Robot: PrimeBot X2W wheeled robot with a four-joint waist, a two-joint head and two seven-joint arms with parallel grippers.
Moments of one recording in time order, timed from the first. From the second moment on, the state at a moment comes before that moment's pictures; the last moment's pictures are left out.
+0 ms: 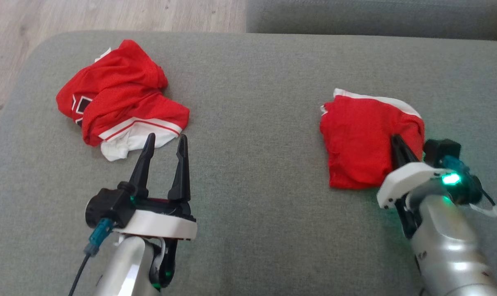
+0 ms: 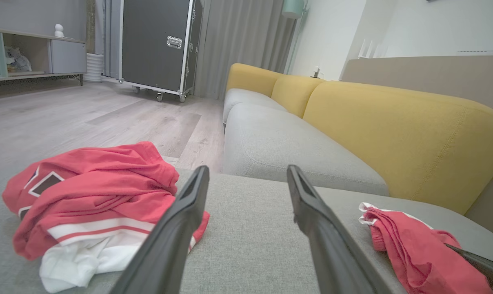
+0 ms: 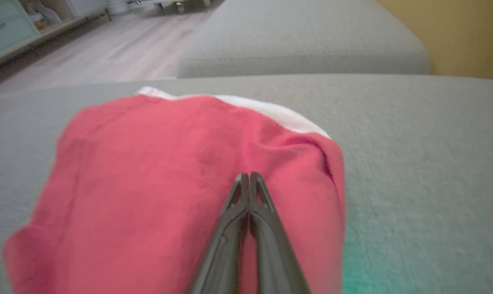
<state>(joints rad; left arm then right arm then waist) -0.23 0.05 -0.27 0.28 -0.34 -0.08 -0.26 -0.57 -0.06 -0.13 1.07 -0.07 0.13 -0.24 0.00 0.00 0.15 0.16</state>
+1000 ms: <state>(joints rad) -0.23 0.05 -0.28 0.27 -0.35 -0.08 -0.26 -0.61 -0.10 0.01 1.02 0.10 0.13 -0.25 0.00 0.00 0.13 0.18</state>
